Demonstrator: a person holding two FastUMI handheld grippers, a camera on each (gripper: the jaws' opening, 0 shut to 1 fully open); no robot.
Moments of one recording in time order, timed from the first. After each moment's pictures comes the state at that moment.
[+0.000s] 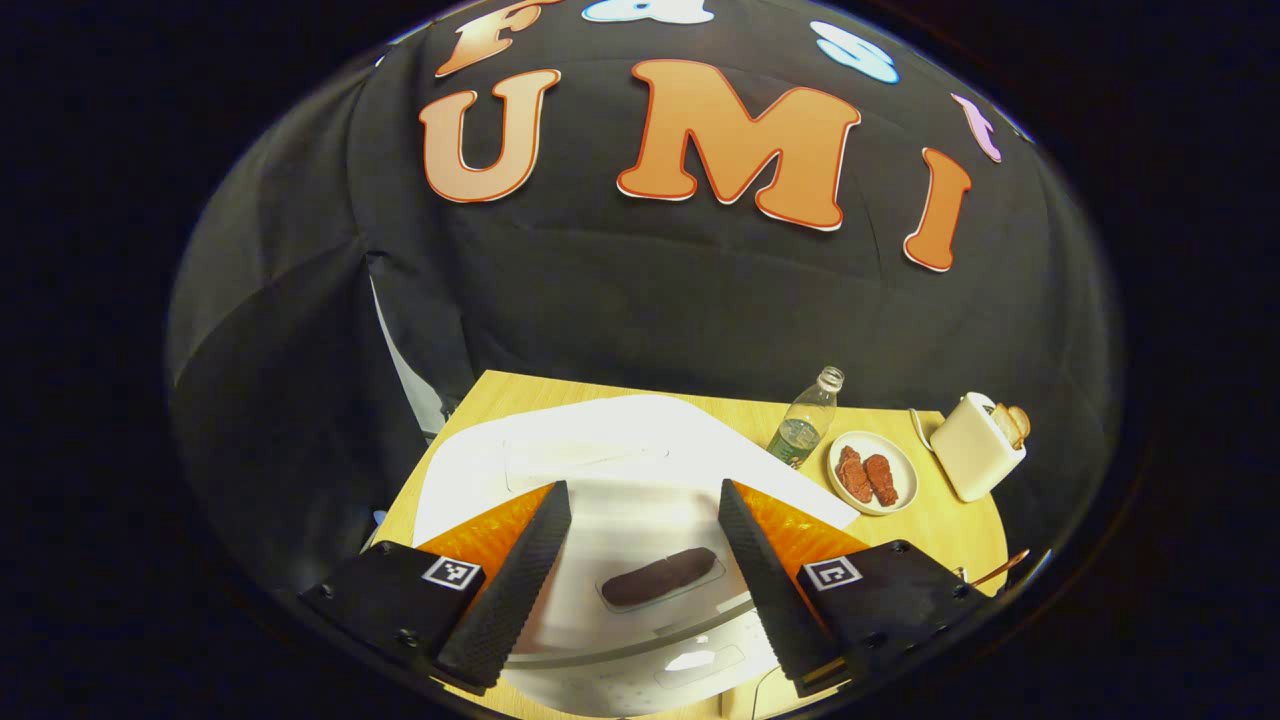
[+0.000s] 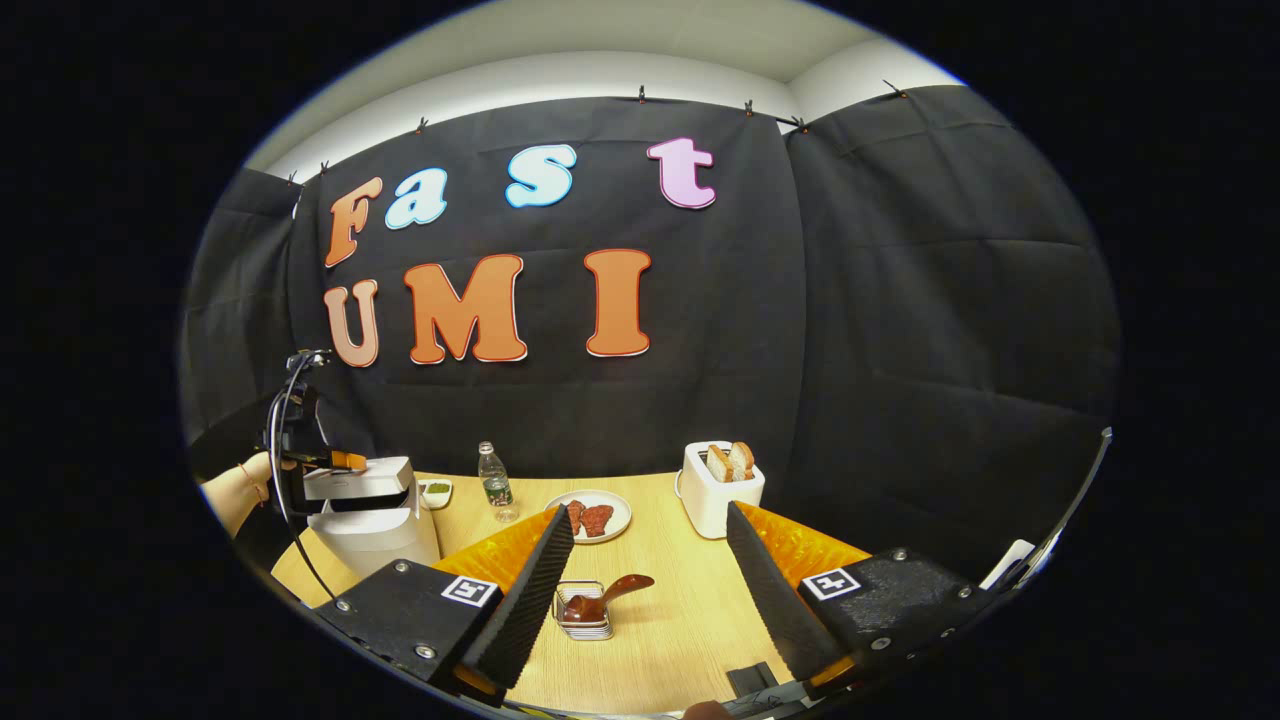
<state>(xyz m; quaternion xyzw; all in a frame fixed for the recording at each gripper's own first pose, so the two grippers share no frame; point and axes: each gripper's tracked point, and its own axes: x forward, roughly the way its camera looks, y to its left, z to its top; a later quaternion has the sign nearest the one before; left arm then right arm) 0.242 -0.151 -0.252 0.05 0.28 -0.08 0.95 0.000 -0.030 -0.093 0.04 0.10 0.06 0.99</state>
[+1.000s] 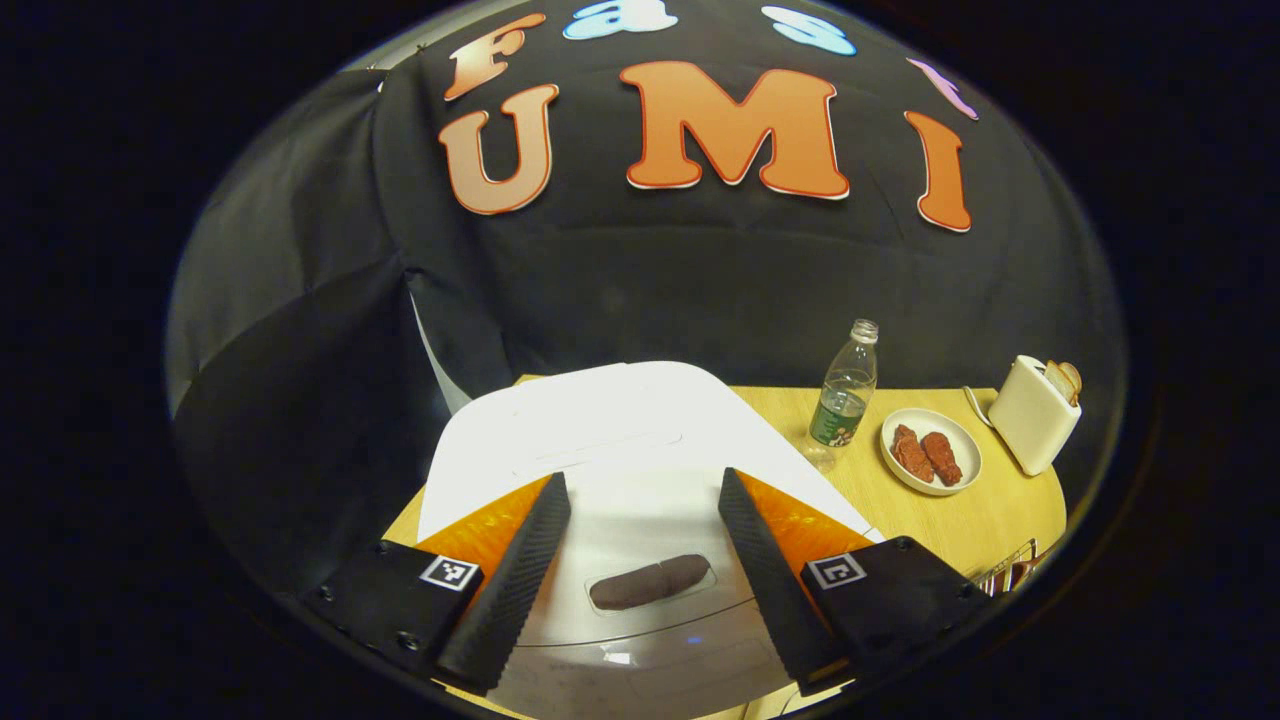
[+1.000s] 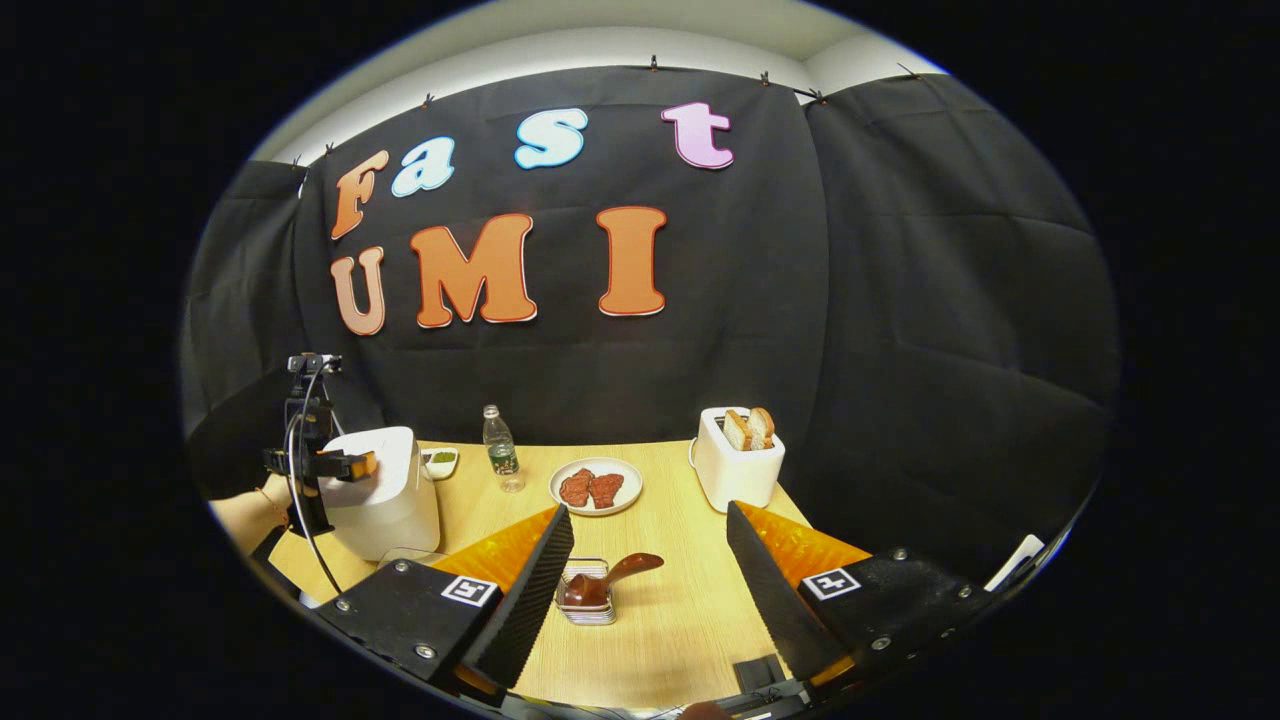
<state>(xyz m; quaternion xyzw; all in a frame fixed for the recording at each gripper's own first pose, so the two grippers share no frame) 0.227 -0.150 -0.302 0.08 0.25 -0.03 0.96 0.022 -0.021 -0.135 0.03 0.14 0.09 0.99</state>
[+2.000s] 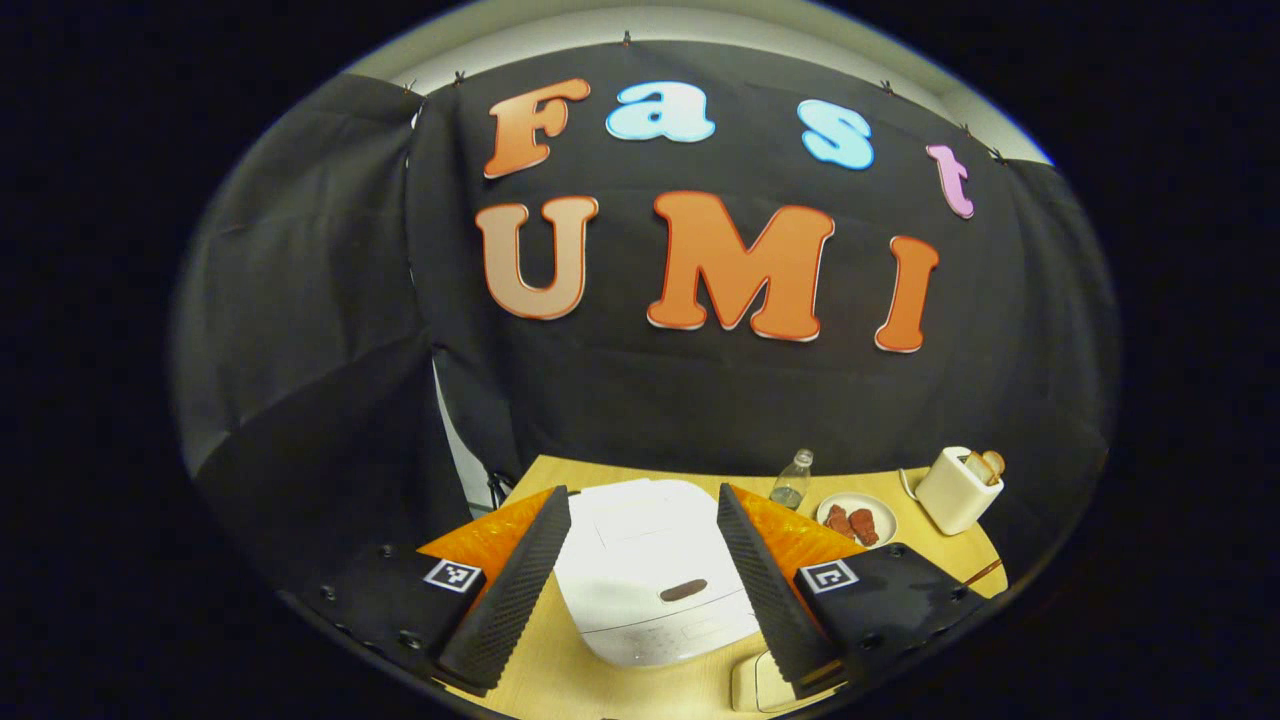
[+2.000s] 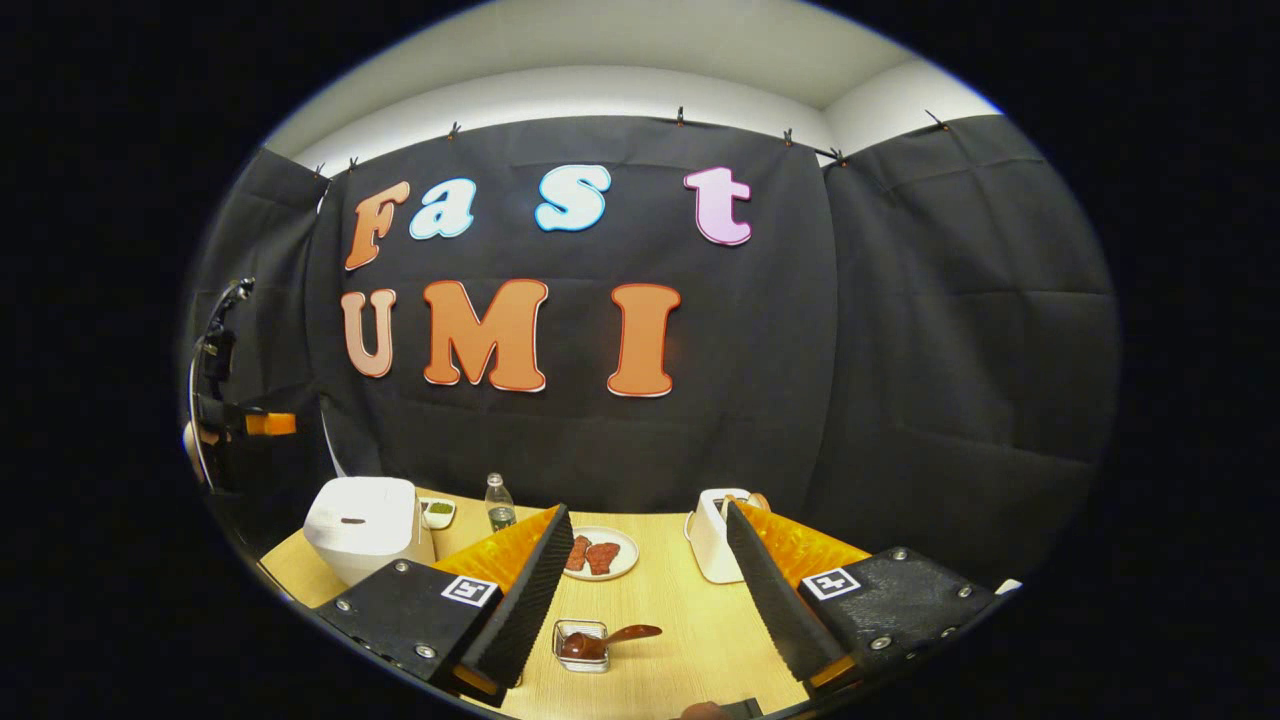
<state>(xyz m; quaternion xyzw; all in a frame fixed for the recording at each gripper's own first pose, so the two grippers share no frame) 0.130 -0.110 -0.059 0.03 0.12 -0.06 0.99 0.039 -0.009 -0.031 0.01 0.04 0.08 1.00</state>
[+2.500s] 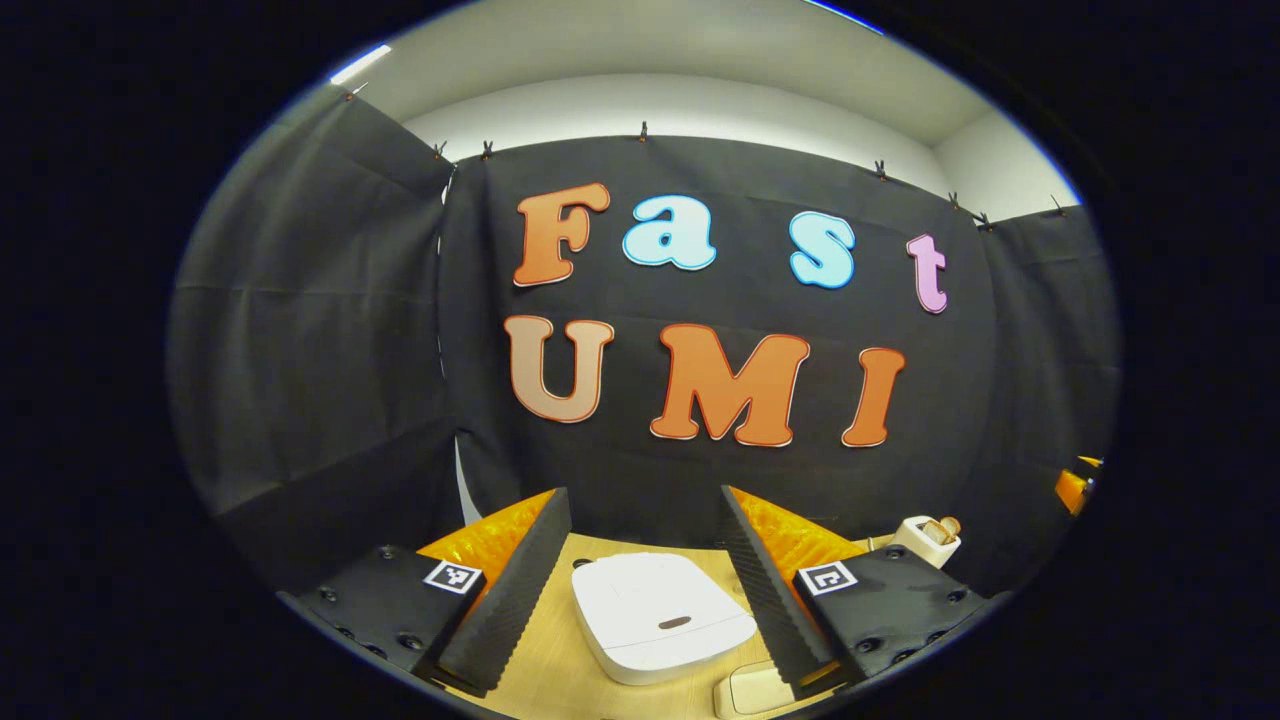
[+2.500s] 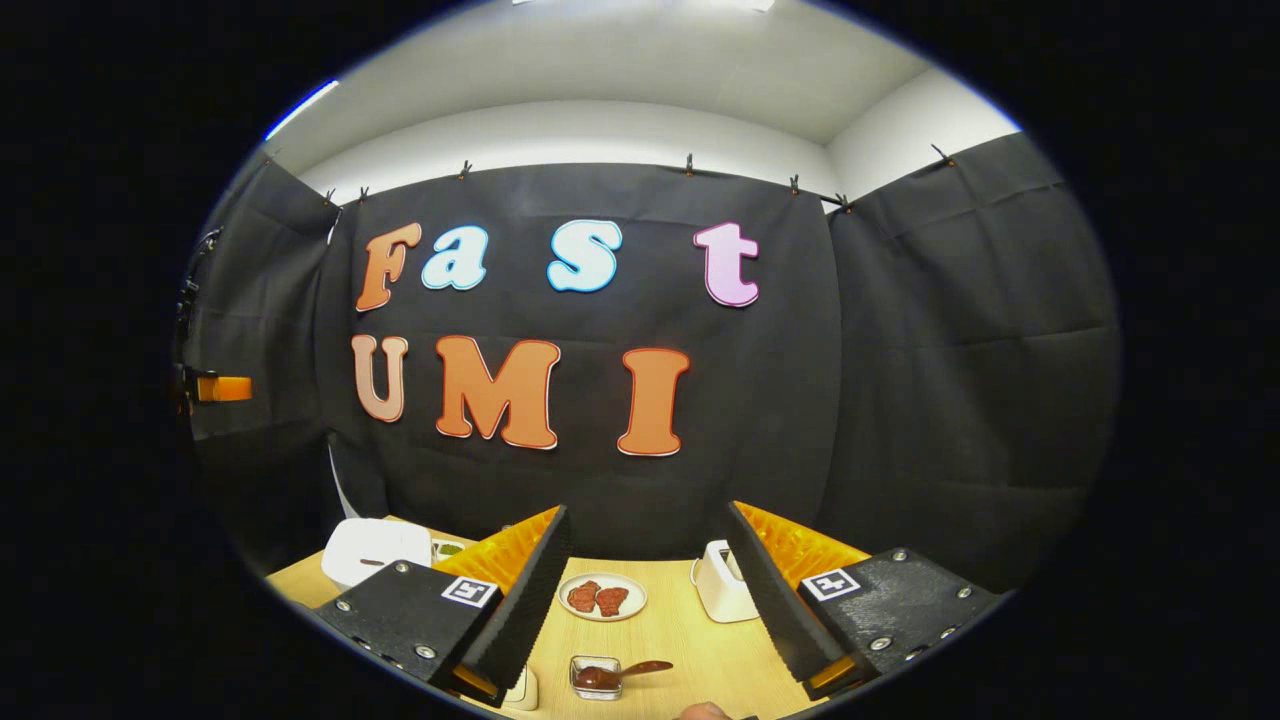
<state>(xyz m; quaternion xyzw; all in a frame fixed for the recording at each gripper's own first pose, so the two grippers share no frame) 0.043 -0.076 0.058 0.02 0.01 -0.06 1.00 0.026 0.006 0.035 0.01 -0.03 0.09 1.00</state>
